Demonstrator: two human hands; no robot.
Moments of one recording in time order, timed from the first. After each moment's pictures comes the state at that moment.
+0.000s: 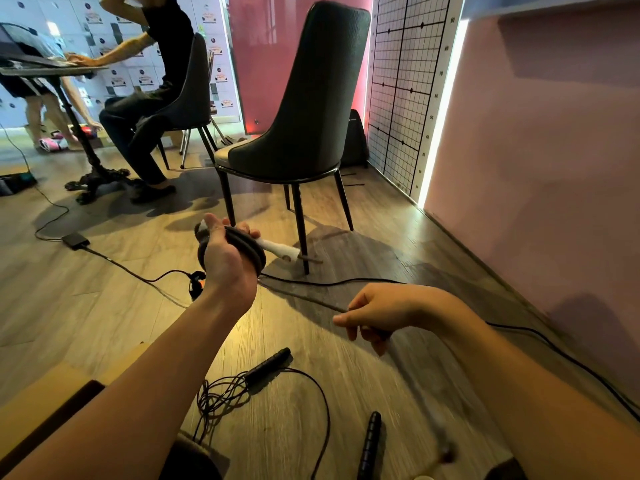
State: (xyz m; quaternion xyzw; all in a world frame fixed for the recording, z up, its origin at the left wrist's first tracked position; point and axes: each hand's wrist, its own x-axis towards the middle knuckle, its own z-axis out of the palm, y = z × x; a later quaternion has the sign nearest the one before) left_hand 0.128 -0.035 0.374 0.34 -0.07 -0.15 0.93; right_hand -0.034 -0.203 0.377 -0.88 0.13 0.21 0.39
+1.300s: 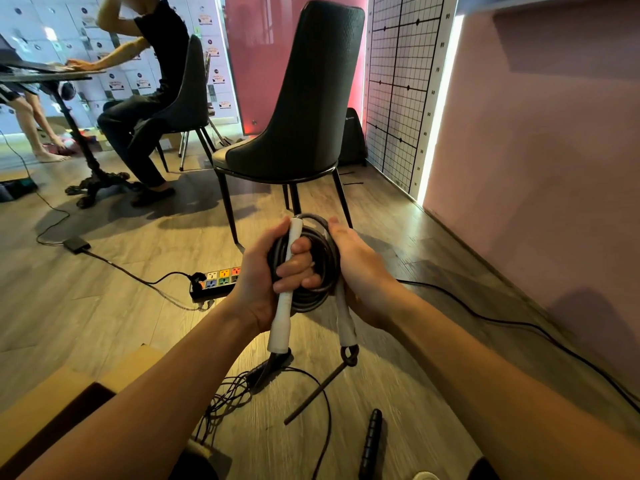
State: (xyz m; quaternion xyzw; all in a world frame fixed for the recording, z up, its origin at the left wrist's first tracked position) left_hand 0.081 -0.044 0.385 0.29 -0.24 -0.53 0.76; right_hand -0.006 -0.162 0.387 -0.63 0.18 -0.14 0.74
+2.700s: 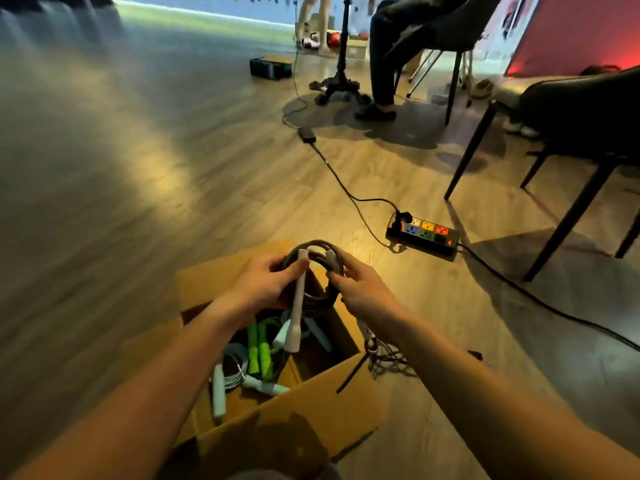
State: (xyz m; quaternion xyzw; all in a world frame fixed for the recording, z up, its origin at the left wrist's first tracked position) left_hand 0.211 0.321 0.221 0.75 0.08 -0.11 0.64; right_hand 0.211 0.141 0.224 -0.80 -0.02 0.14 0.59
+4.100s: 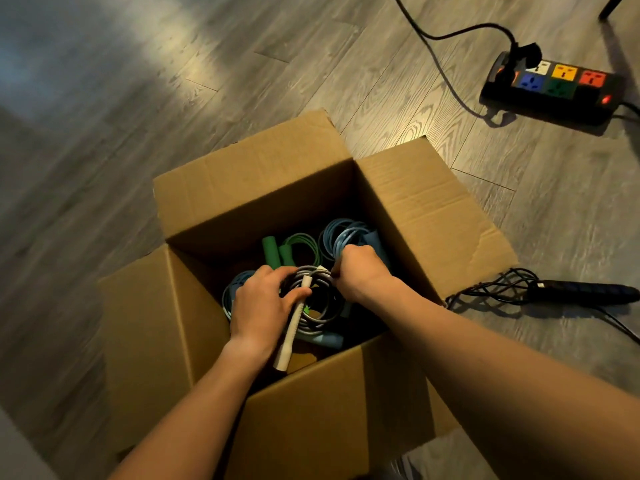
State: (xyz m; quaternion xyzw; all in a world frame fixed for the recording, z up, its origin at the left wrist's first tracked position) left_hand 0.187 0.369 -0.034 0.98 0.11 -0.04 0.18; right_hand 0.274 0.215 -0.036 -0.94 -0.09 0.30 0.16
